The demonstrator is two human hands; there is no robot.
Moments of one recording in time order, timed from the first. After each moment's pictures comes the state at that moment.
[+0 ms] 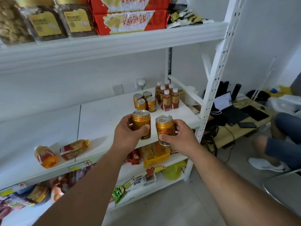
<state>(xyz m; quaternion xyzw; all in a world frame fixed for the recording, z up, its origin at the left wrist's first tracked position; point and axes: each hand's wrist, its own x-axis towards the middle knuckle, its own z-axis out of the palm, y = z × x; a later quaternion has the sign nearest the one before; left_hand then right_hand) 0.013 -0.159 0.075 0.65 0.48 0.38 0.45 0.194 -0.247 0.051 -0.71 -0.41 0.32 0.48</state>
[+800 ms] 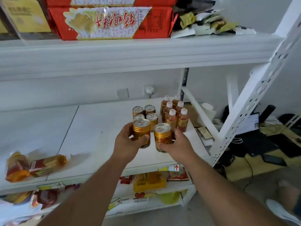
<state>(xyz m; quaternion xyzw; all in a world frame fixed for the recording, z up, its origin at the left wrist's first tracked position) 0.128 -0.044 0.041 0.58 0.53 0.41 0.46 0.319 -0.086 0.021 -0.69 -0.47 0.38 0.40</state>
